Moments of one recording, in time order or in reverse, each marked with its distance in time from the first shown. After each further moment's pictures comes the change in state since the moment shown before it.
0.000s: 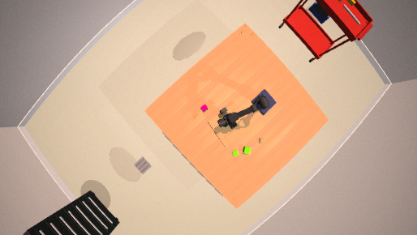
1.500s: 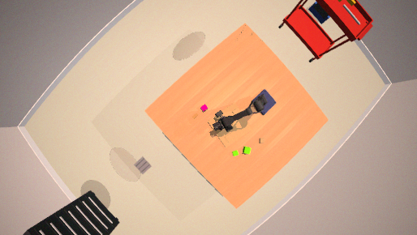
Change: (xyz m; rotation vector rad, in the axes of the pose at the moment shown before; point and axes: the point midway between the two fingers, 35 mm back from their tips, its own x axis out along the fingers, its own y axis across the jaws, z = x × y) arm -0.001 0.000 0.045 -0.002 -0.002 0.000
